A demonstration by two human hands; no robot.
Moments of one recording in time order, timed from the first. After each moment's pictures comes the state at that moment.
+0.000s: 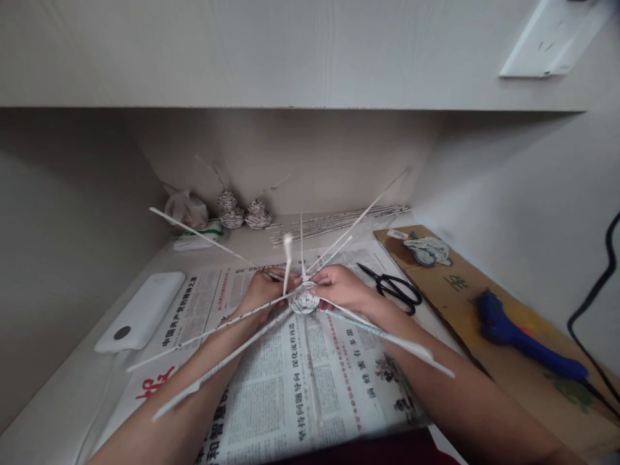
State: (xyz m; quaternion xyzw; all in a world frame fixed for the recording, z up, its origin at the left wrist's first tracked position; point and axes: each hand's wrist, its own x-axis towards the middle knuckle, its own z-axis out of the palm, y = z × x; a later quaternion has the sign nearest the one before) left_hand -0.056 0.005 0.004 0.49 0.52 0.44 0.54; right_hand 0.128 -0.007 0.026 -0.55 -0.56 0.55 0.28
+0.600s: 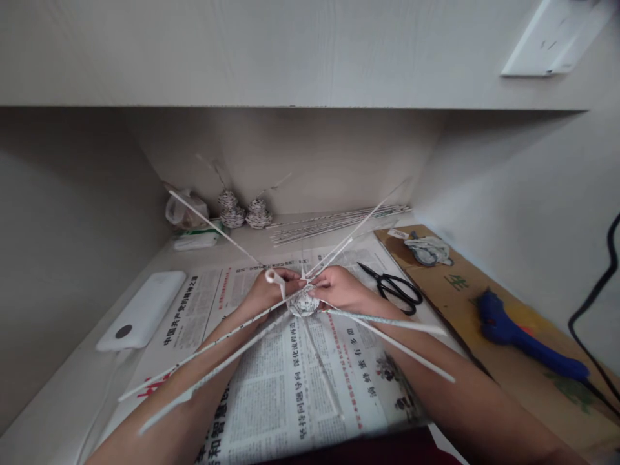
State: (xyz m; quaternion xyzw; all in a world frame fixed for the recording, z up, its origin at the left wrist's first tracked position) left_hand -0.061 0.012 -0.008 0.54 0.48 0.42 0.55; right_hand 0.127 -0.006 0.018 -0.51 -0.60 0.55 0.27
